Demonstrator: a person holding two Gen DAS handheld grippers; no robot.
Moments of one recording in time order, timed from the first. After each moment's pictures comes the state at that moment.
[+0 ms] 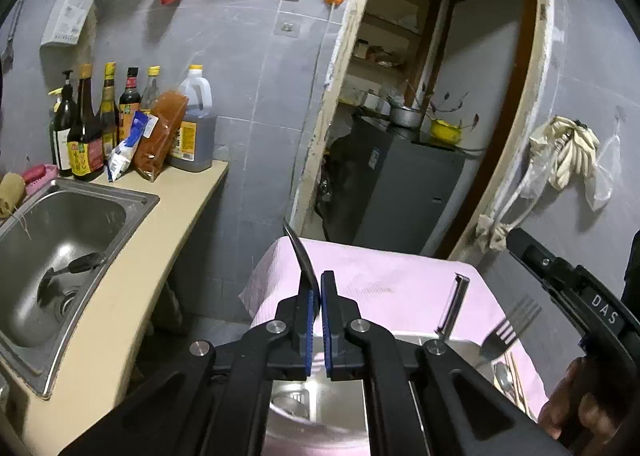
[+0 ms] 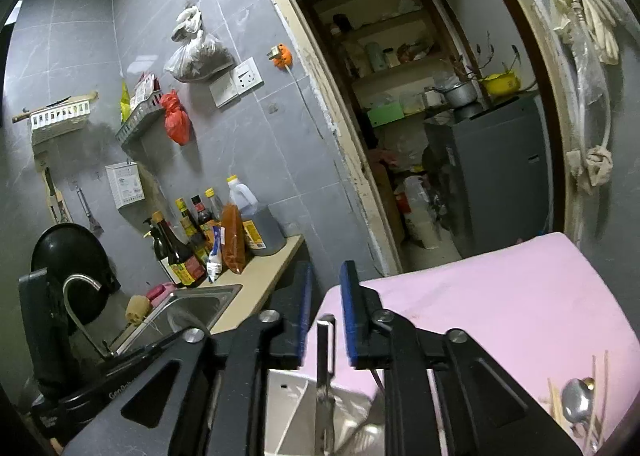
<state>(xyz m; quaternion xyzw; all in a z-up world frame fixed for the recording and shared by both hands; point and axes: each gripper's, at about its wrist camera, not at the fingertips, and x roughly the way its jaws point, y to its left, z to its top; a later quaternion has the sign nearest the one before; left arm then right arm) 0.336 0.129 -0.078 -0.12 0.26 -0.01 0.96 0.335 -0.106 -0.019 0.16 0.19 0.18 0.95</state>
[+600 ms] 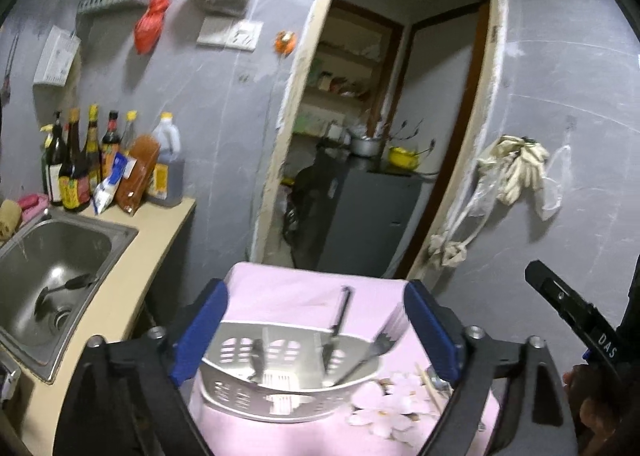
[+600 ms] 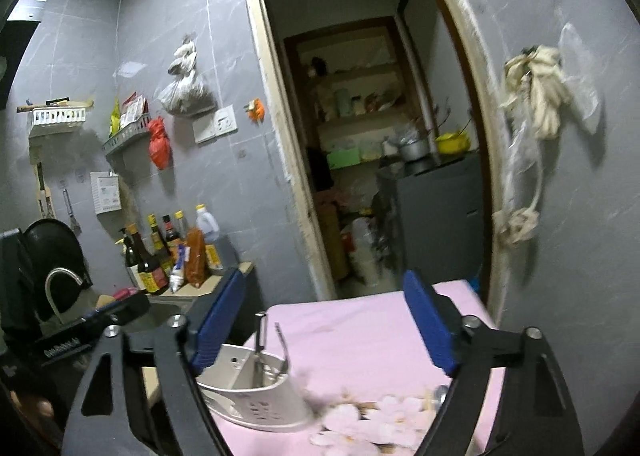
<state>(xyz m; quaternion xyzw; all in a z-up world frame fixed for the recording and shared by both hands) 0.256 0.079 -0.013 -0.12 0.20 -0.06 0.97 0.222 -0.194 0.051 0.10 0.13 0.09 0.98</state>
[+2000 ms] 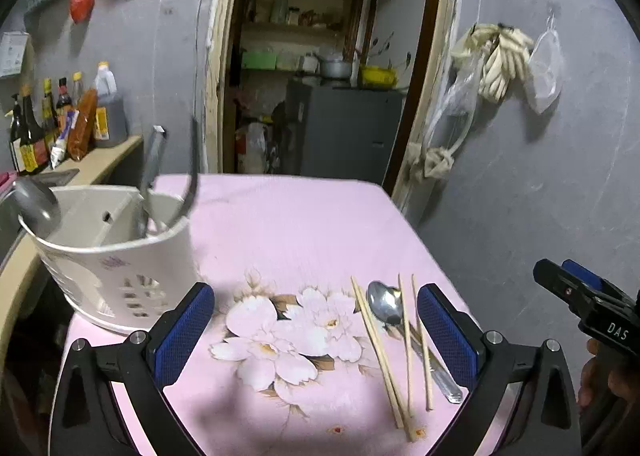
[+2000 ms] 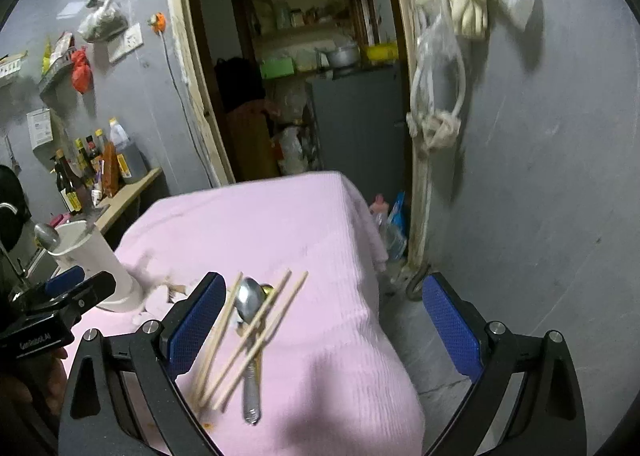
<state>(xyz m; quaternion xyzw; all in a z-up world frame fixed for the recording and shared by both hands) 0.275 -0.116 -0.127 -0.05 0.30 -0.06 0.95 0.270 -0.383 -0.084 0.08 0.31 0.03 0.95</state>
